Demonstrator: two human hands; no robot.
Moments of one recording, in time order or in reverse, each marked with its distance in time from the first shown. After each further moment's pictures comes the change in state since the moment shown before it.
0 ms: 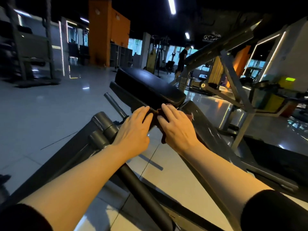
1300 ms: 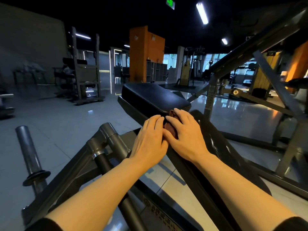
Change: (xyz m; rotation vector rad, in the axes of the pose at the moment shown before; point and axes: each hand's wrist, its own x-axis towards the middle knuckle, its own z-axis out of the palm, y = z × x) left_hand 0.033 0.096 0.010 -0.095 0.161 -0.217; right_hand -0.020 0.069 0.019 0.610 0.170 0.147
